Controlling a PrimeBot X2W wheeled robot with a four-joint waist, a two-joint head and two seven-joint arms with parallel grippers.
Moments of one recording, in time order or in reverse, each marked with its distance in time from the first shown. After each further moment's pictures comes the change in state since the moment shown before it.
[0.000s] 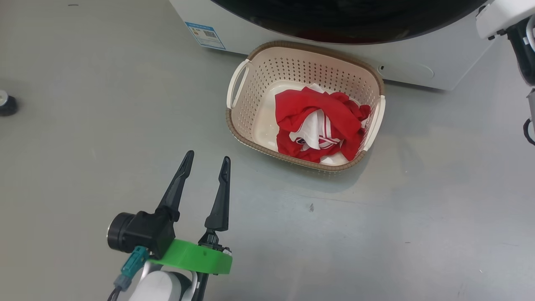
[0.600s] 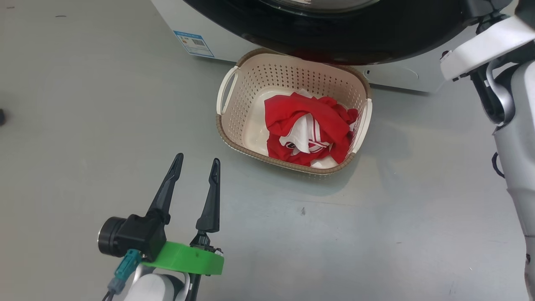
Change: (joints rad) left arm 0.021 0.002 0.042 0.002 0.027 -0.003 0.000; right arm 0.163 0.062 -0.002 -0.131 -0.014 -0.007 -0.008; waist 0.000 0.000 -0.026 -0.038
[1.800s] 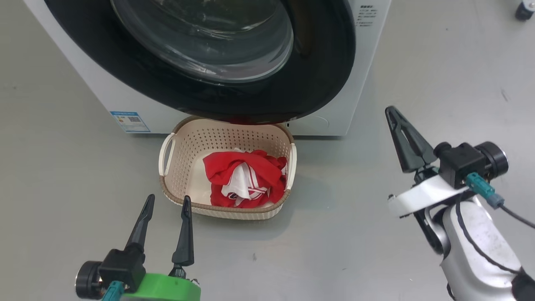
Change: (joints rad) left arm 0.163 0.016 0.098 0.013 0.038 0.016 0.000; right arm 0.543 0.124 -0.002 -0.161 -0.076 -0.029 -0.126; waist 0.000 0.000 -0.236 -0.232
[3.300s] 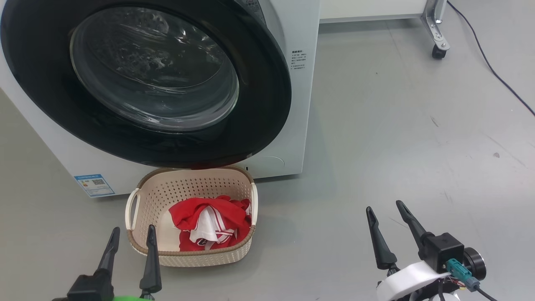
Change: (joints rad) left arm 0.097 0.049 0.089 0.035 -0.044 -0.002 0.000; right arm 0.316 0.100 -0.019 0.013 0.044 -0.088 -0.011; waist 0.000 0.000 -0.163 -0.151
